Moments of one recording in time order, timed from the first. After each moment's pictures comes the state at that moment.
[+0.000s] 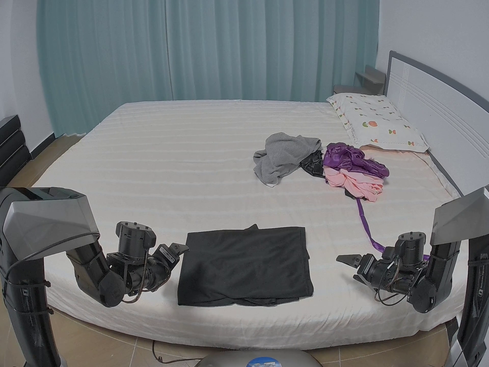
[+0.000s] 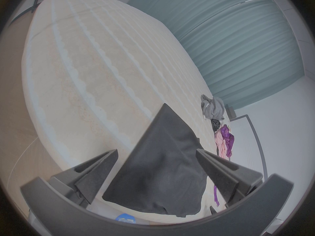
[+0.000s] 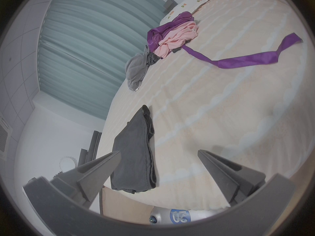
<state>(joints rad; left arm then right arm) -0.30 2.23 -0.59 -0.96 -0.01 -1.09 0.19 2.33 -0.34 -1.42 0.30 0.84</state>
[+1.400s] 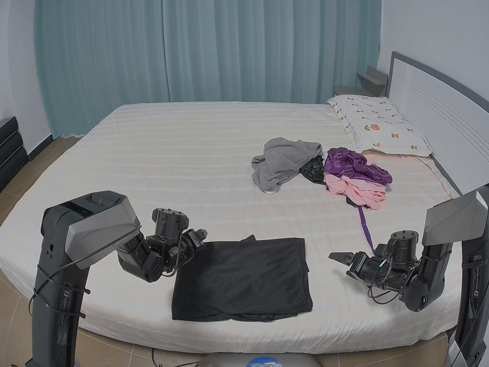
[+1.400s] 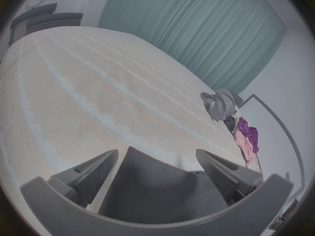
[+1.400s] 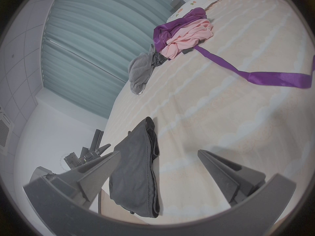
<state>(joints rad) -0.32 2.52 -1.11 -0.79 0.13 -0.77 0.21 2.37 -0.41 -1.43 0.30 0.83</state>
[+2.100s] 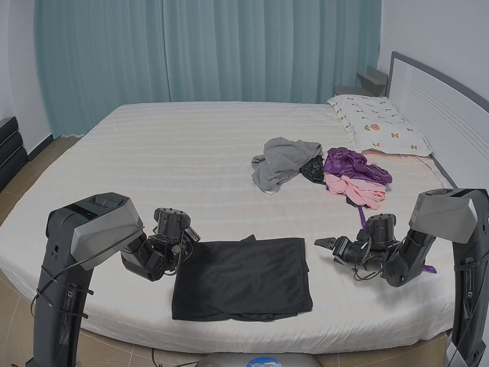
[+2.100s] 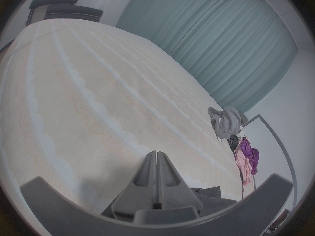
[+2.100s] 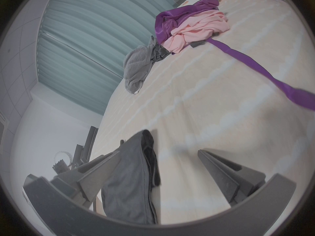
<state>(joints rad) -0.32 2.56 -1.16 -0.80 0.22 -0.92 0.23 2.44 -0.78 -1.08 0.28 0.79</state>
